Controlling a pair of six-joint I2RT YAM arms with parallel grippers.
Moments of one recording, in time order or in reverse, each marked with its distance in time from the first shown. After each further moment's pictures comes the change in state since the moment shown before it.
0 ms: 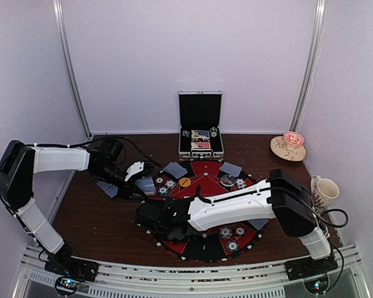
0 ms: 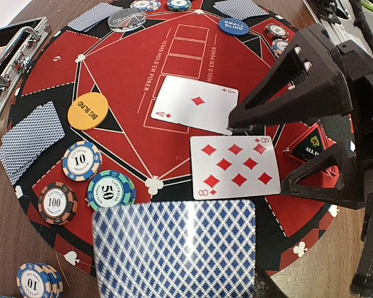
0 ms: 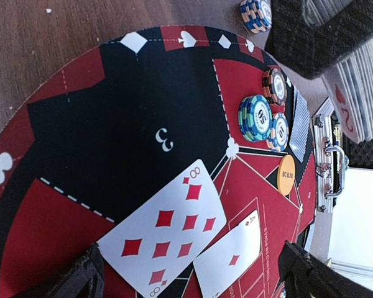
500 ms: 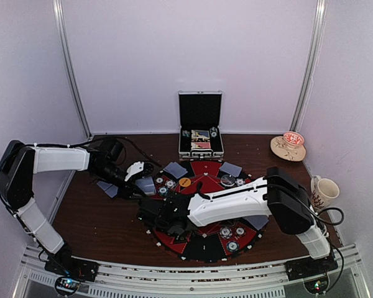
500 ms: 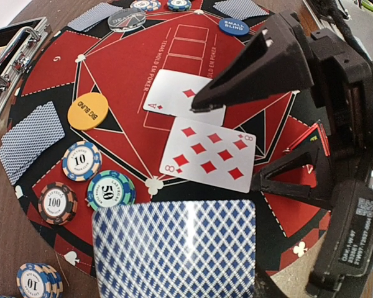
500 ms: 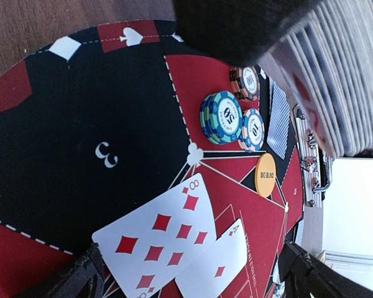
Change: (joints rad) left arm 0.000 0.000 0.000 0.000 0.000 0.000; right arm -0.038 0.021 0.006 0.053 0.068 -0.006
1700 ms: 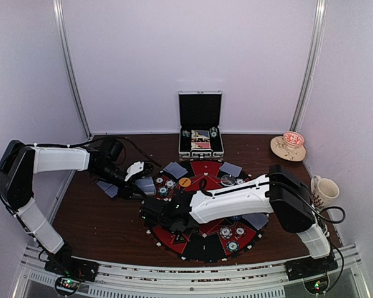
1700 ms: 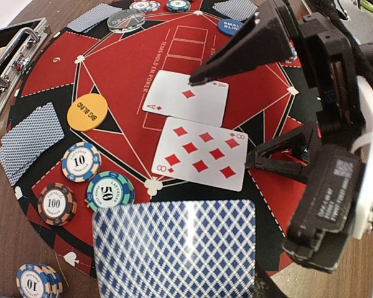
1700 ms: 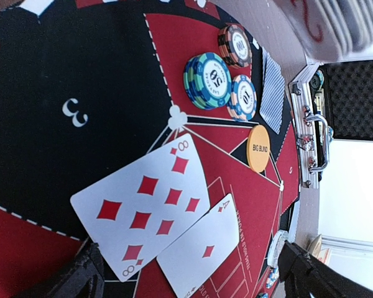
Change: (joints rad) left arm 0.000 0.000 0.000 0.000 0.004 0.000; right arm -0.014 -0.016 -0.010 -0.092 0.019 0.053
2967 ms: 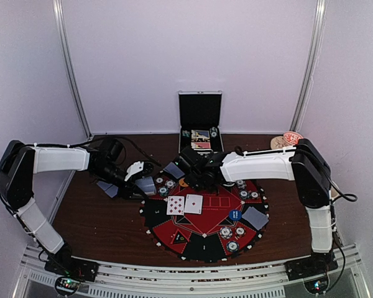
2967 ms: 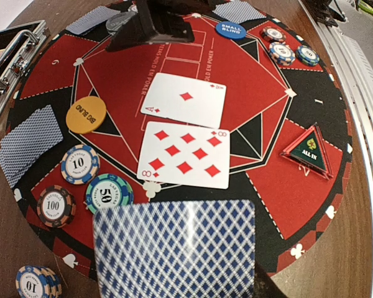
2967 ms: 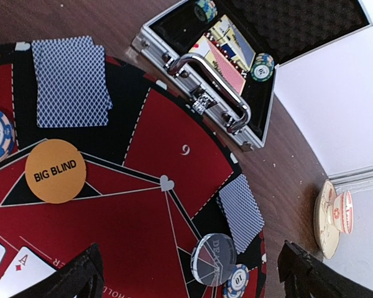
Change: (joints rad) left arm 0.001 0.000 0.000 0.000 0.011 0.000; right arm -0.302 -0.175 -0.125 0.166 0.006 0.116
